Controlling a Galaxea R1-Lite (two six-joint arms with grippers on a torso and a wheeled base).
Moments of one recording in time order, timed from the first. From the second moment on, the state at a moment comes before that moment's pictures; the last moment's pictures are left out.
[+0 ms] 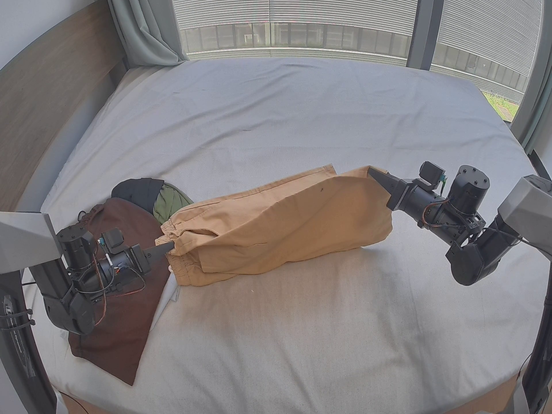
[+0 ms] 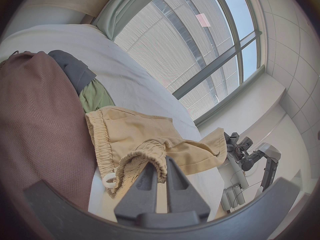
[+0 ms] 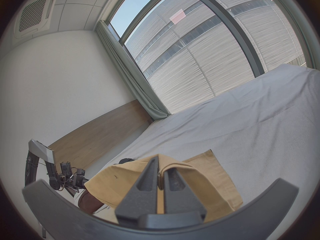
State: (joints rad) left arm 0.03 2.21 -0.51 -1.55 -0.73 -0.57; right arm 0.25 2.16 -0.92 -1.40 0.42 0.40
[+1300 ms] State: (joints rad) left arm 0.03 2.30 -0.66 -1.55 -0.59 -0.65; right arm 0.24 2.39 -1.49 -1.05 0.42 0.40
